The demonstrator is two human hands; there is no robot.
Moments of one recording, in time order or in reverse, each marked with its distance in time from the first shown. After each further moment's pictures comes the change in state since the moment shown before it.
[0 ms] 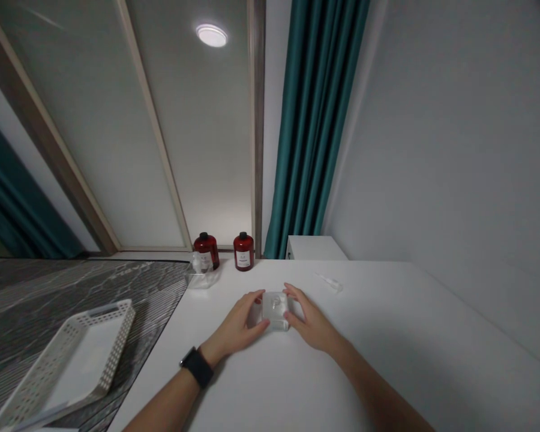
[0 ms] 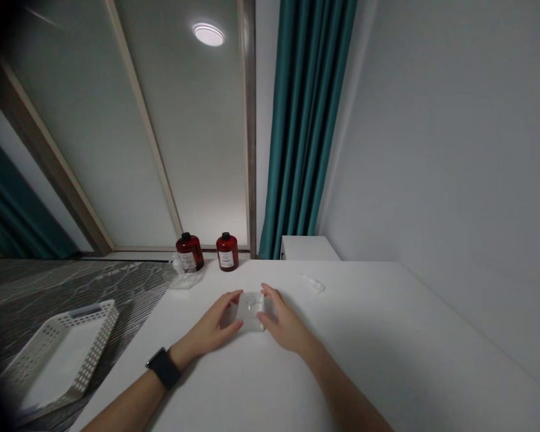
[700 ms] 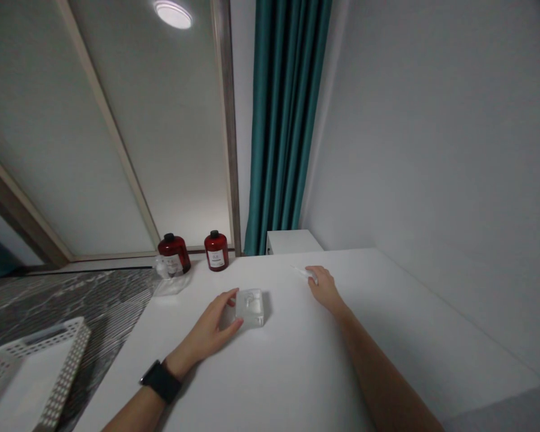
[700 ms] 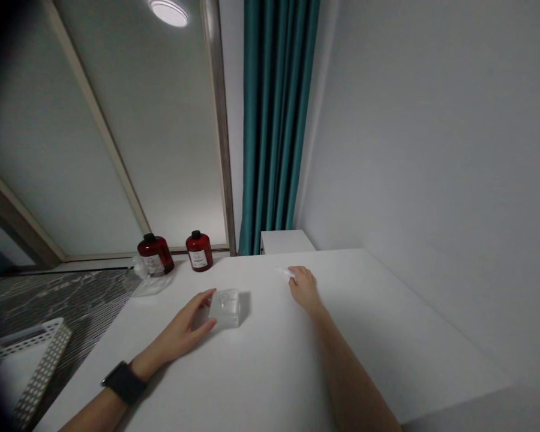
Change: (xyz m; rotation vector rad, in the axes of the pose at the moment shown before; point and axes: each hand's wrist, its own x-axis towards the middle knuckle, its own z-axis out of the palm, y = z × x) left_hand 0.002 -0.010 0.002 0.020 0.014 -0.050; right_hand 0.008 0.105 -0.096 -0.599 0.379 0.205
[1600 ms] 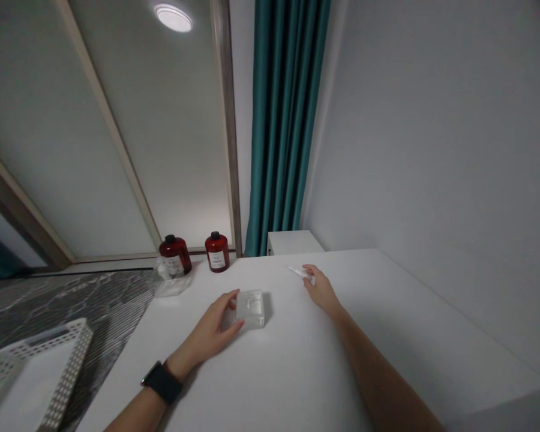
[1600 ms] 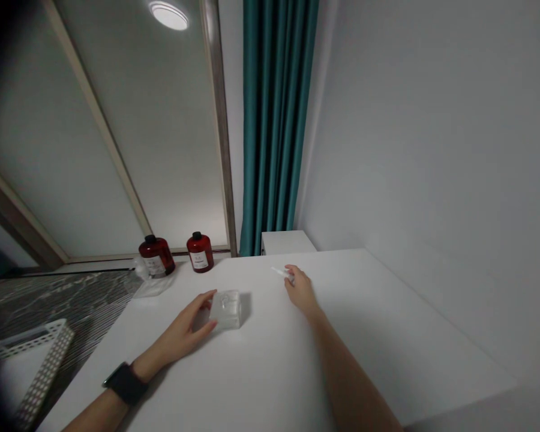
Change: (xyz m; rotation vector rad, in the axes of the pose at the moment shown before) left_hand 0.000 0.004 -0.001 0.031 -0.031 0.006; right_hand -0.003 -0.015 0.006 0.199 0.056 0.004
